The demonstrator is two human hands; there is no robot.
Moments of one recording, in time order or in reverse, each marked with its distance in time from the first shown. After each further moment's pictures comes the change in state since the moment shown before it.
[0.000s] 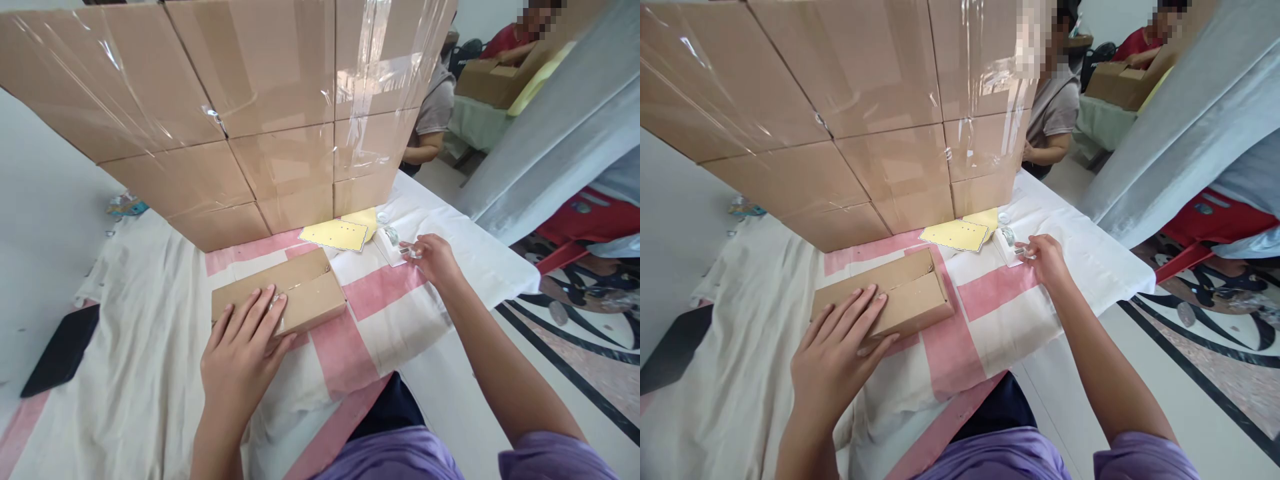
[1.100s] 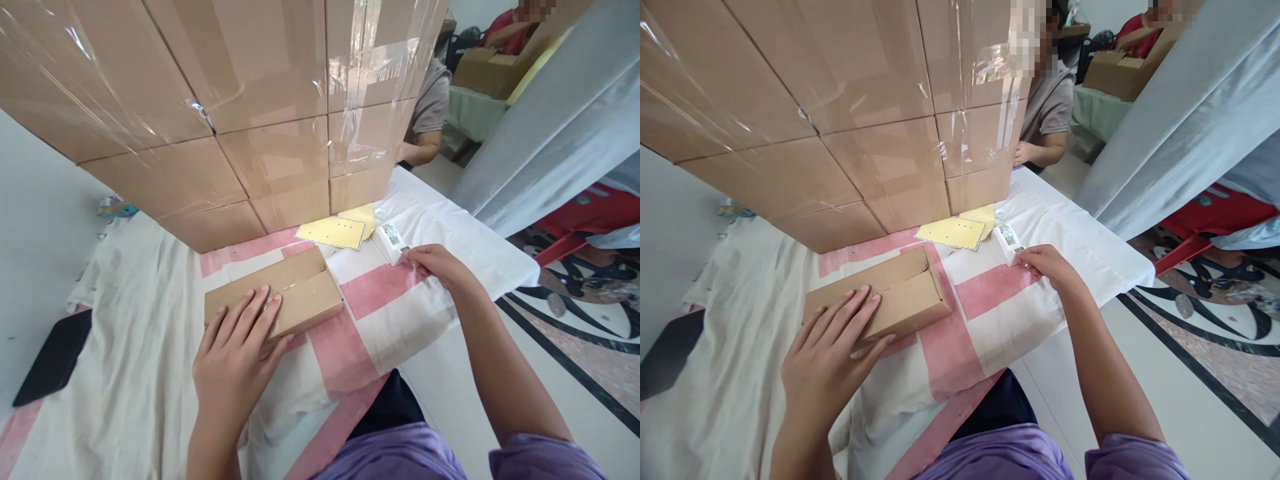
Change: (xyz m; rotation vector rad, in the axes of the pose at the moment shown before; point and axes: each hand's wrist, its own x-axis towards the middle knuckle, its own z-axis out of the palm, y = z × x) left_hand 0.001 -0.001 0.000 -0.013 -0.012 -0.017; right_hand -0.009 -0.010 -0.022 -0.634 -0.190 0.203
